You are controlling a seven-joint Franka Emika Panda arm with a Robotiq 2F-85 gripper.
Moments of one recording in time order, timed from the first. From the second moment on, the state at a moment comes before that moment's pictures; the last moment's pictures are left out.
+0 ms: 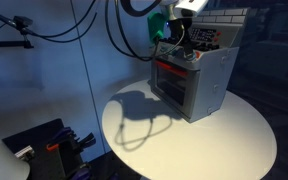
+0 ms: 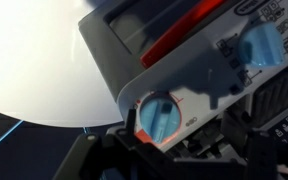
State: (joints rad) arm -0.10 0.08 -0.08 -2.11 0.51 2.77 0.17
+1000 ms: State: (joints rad) arm -0.11 0.08 -0.08 -2.11 0.52 2.77 0.17
